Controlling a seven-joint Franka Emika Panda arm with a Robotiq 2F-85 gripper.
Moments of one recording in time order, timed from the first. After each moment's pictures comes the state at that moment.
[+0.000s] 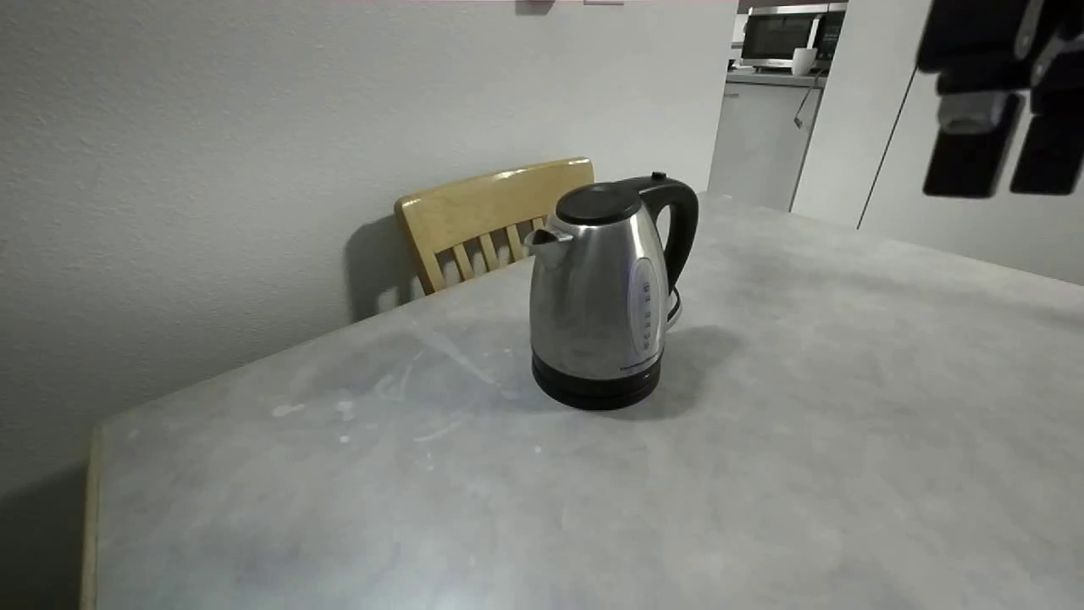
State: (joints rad) arm 0.14 -0.26 0.17 -2.36 0.29 2.01 0.35
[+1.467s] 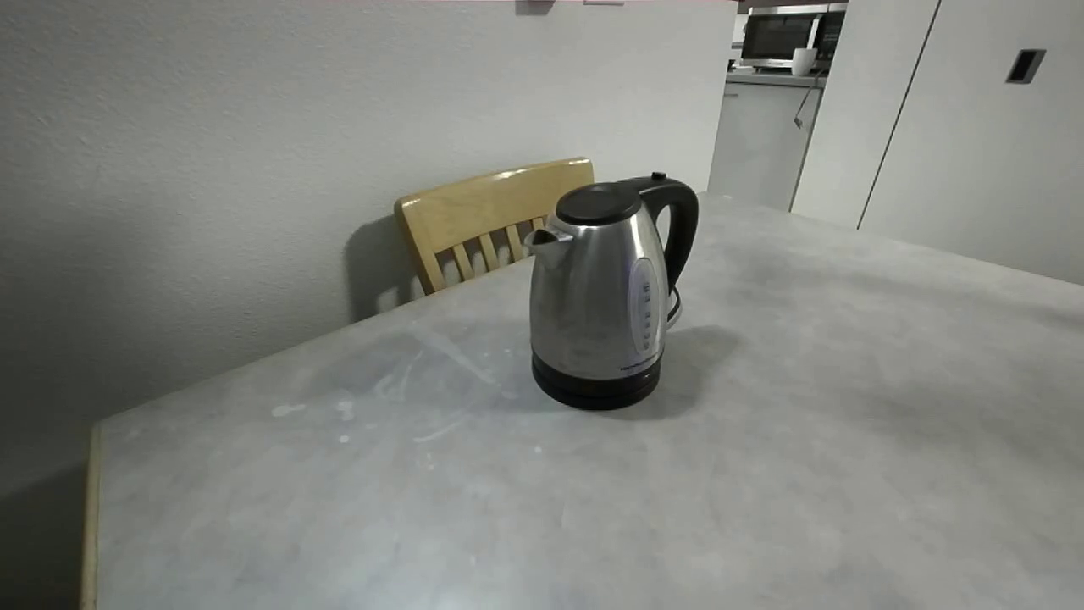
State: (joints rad) arm 0.05 -0.01 0.07 -1.90 0.06 2.14 0.43
